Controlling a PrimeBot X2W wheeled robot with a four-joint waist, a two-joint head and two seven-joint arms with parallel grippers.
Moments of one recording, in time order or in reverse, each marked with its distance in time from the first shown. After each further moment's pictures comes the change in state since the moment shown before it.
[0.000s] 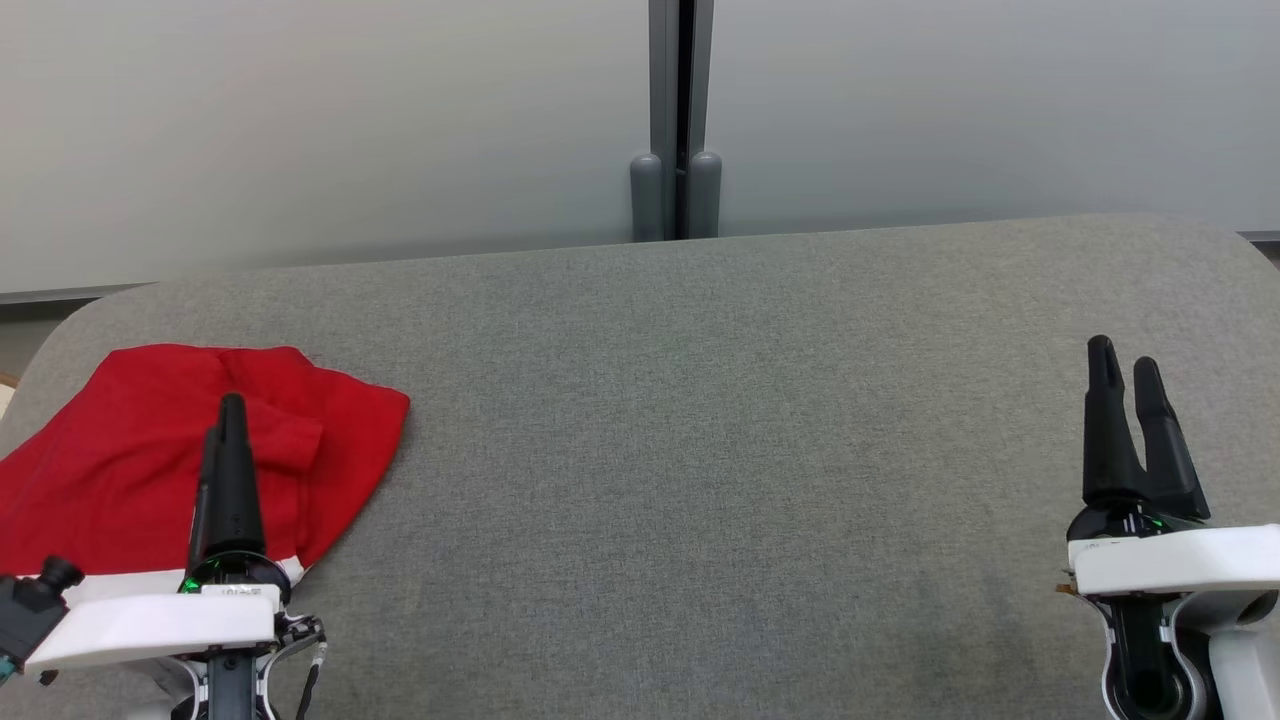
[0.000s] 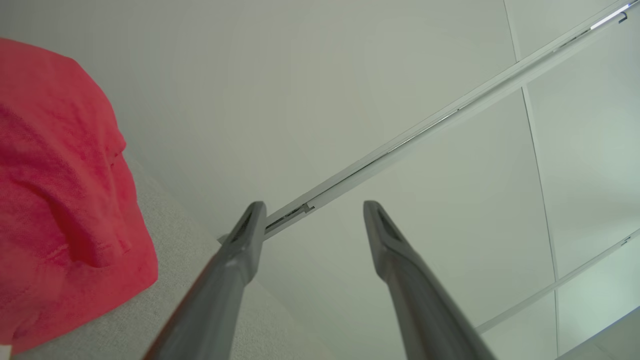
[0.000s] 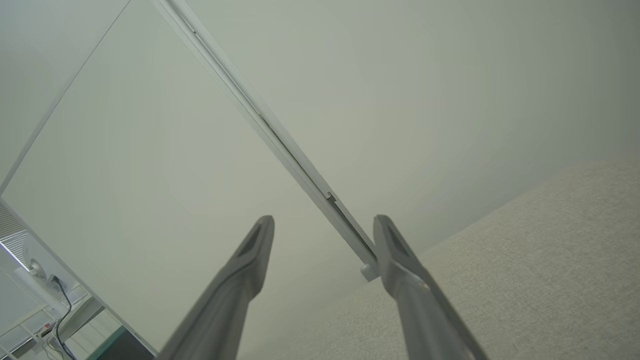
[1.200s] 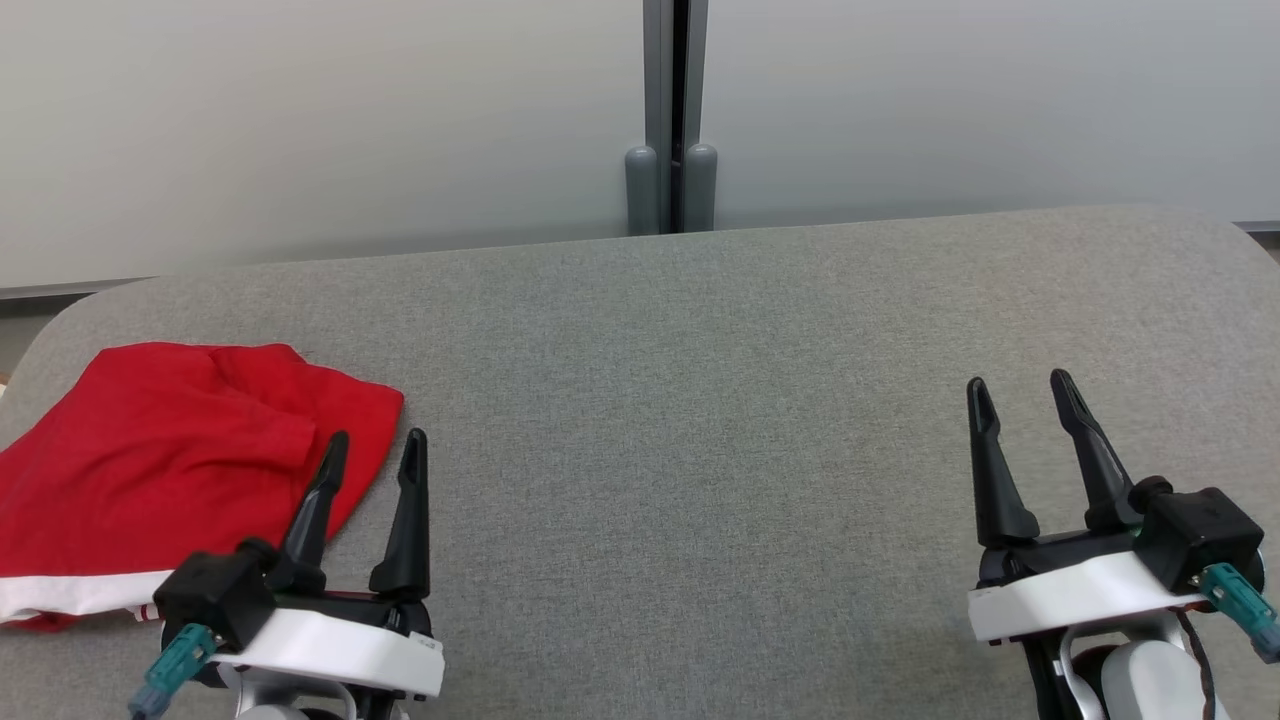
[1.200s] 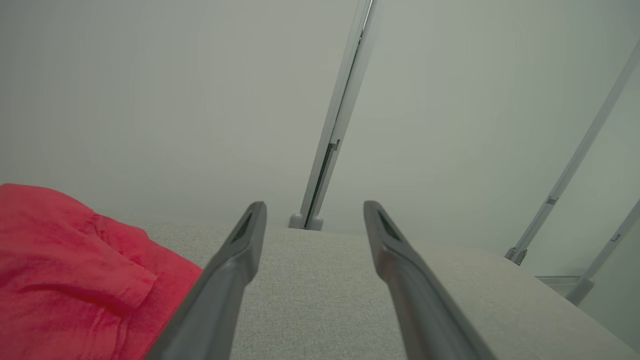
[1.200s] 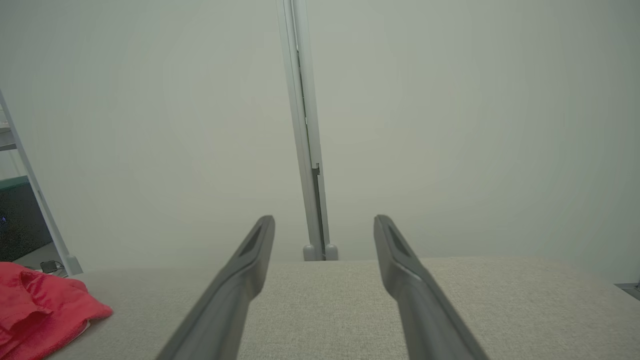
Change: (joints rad) left arm 0.027 0.006 -0.169 0.011 0.732 0.031 -0.097; right arm 0.003 0.001 0.095 0.069 -0.553 0.000 -0.098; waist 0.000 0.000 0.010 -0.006
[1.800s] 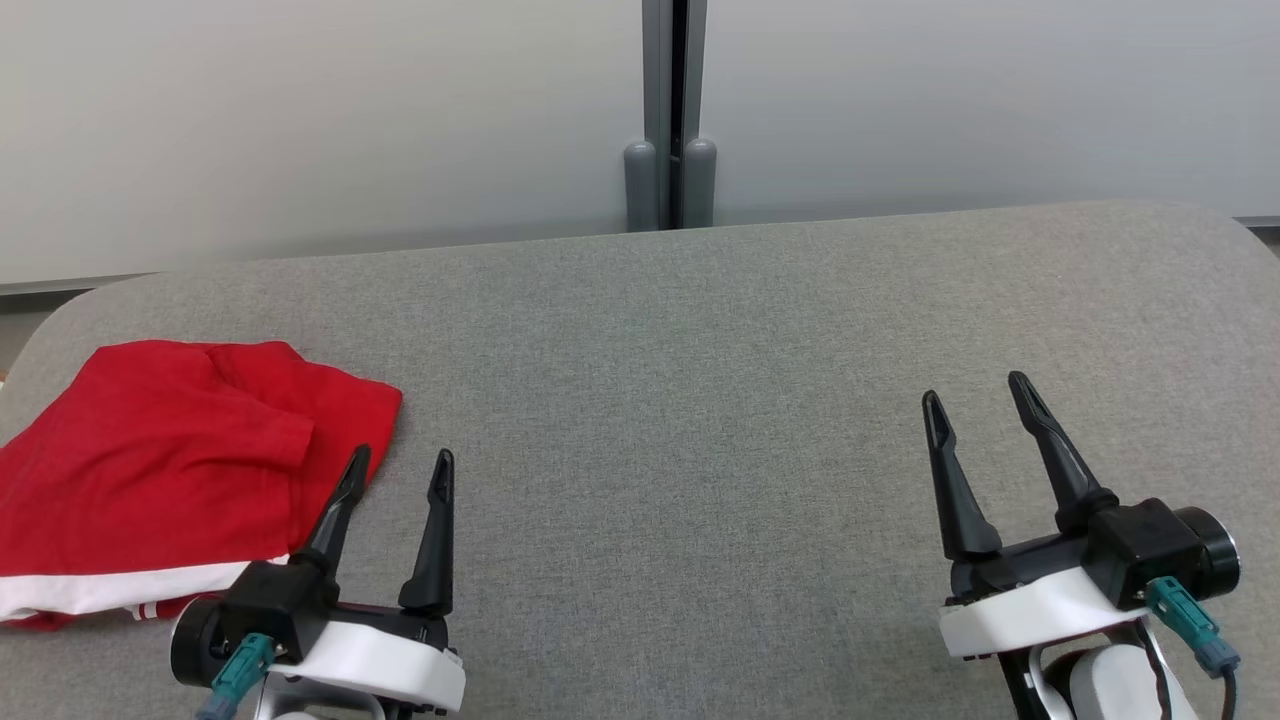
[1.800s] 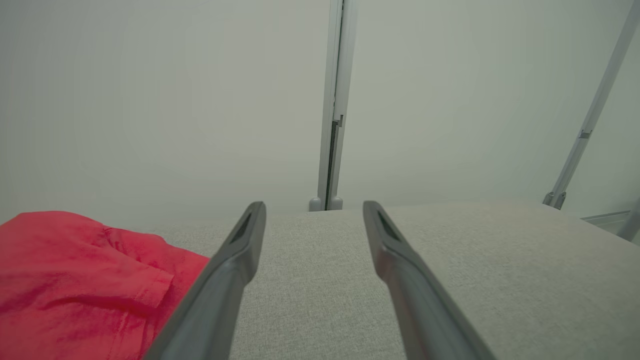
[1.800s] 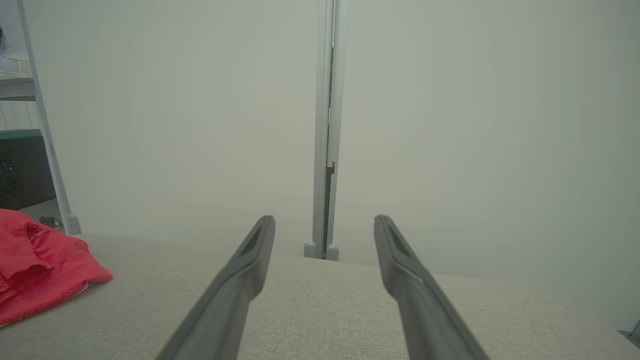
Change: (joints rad) left arm -0.001 0.028 -0.078 0.043 0.190 0.082 -0.042; right arm -0.002 0.000 0.048 0.015 -0.148 0.000 -0.043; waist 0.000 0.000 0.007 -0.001
